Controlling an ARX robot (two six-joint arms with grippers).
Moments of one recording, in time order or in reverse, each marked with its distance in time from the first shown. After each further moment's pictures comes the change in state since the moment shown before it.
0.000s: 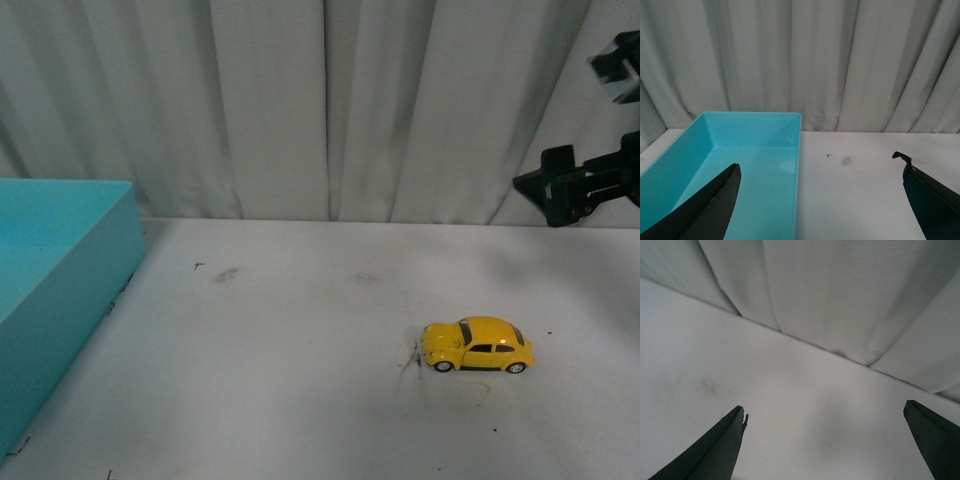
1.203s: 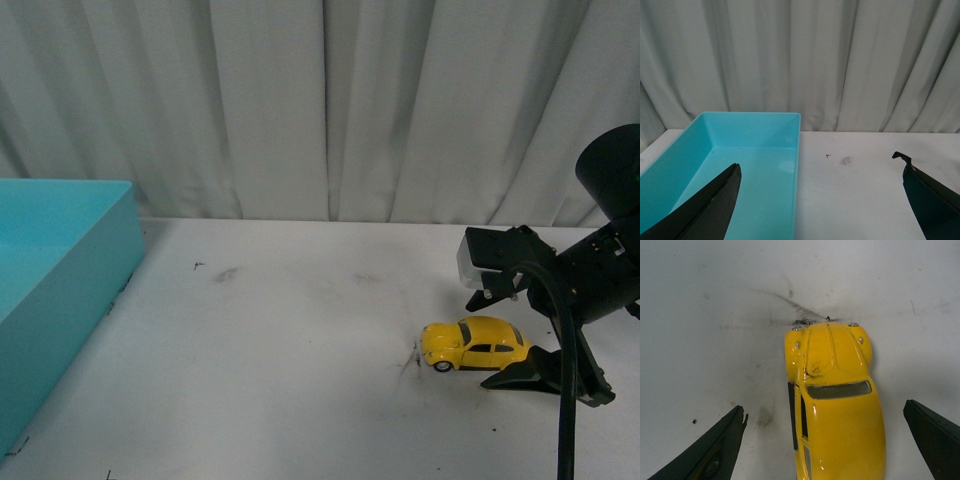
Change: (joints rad) left arm 0.000 0.000 0.000 0.000 0.000 0.000; right arm 0.072 0.301 0.385 -0.972 -0.231 -1.180
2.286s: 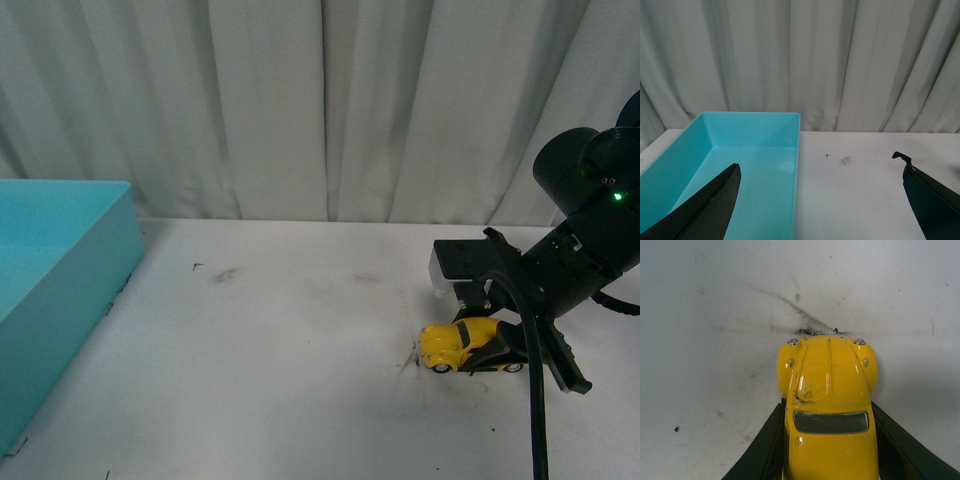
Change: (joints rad) left arm 0.000 0.000 0.000 0.000 0.000 0.000; right arm 0.039 0.084 0.137 -0.120 0.066 -0.094
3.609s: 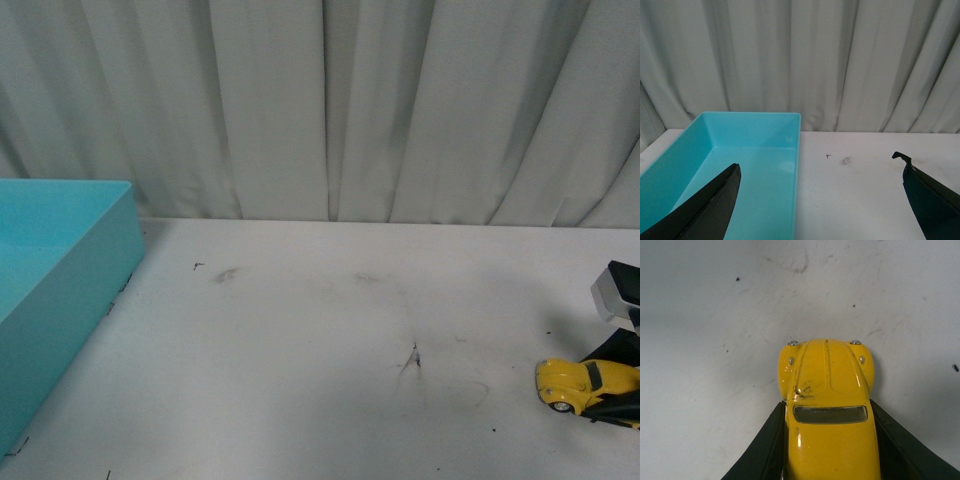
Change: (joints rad) left arm 0.000 0.000 0.000 0.000 0.000 0.000; right arm -0.318 -0.118 -0.332 0.101 -0.142 -0.020
